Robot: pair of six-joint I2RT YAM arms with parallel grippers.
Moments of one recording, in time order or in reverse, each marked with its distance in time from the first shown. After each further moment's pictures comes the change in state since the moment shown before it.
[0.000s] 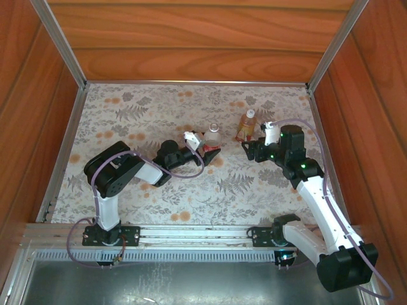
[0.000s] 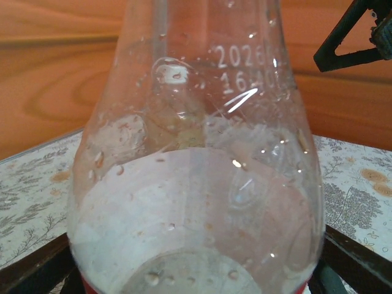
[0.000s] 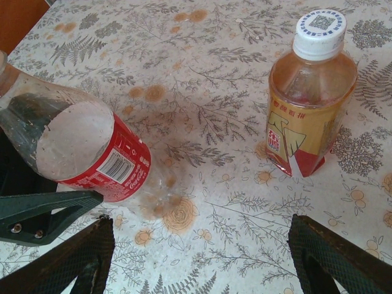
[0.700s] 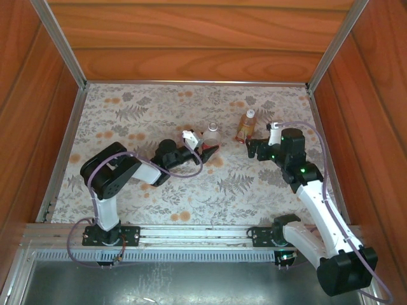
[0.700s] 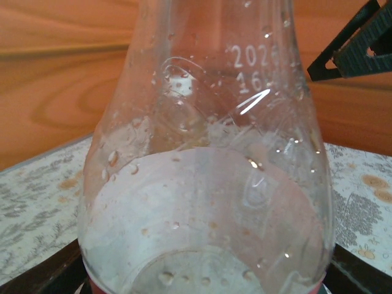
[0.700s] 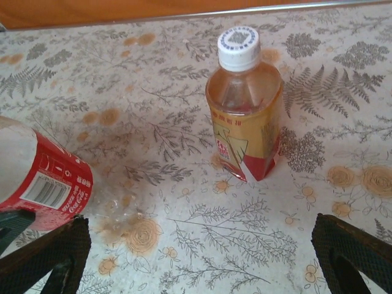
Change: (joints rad) left arm 0.019 -0.049 -0.011 -0.013 0.003 0.004; right arm 0.000 -0.044 -0.059 0.087 0.154 0.077
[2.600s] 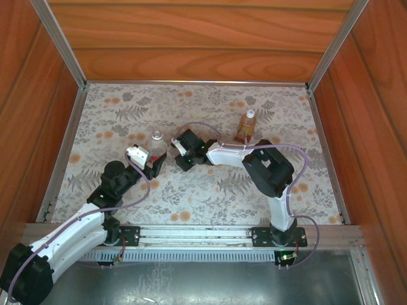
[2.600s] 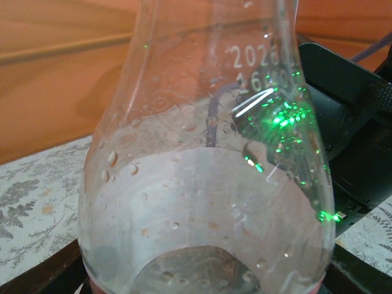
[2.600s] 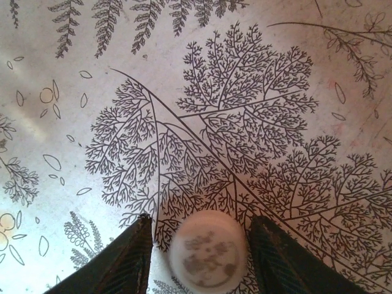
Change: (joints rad) left arm 0.216 -1.163 -0.451 -0.849 -0.220 0.074; right arm 0.643 1.148 0.550 0.122 0.119 -0.051
